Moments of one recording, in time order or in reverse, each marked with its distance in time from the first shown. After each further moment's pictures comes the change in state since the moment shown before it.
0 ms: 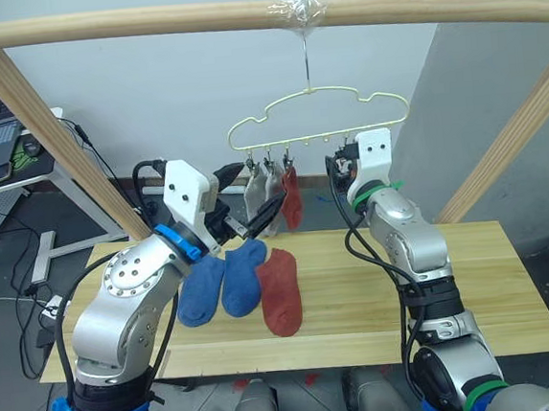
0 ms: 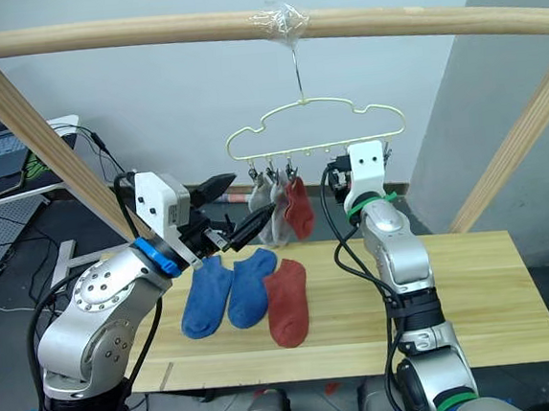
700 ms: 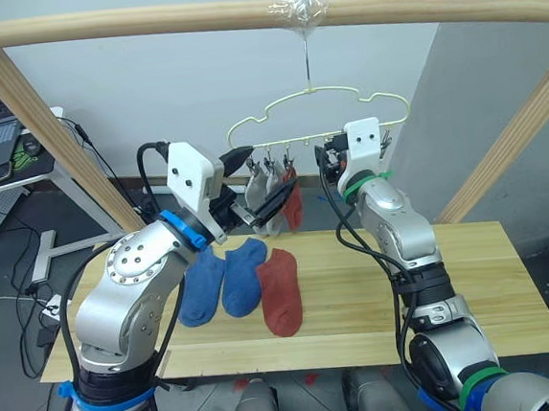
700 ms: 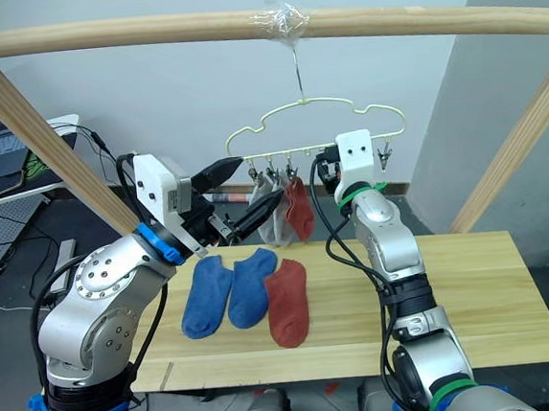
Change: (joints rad) left arm -0.061 -0.018 -0.010 -0.006 -0.018 0.020 0.001; right arm -0.072 -0.004 0.002 0.136 0.000 -0.097 0.005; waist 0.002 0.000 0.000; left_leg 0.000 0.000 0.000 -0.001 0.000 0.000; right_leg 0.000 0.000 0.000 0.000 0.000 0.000
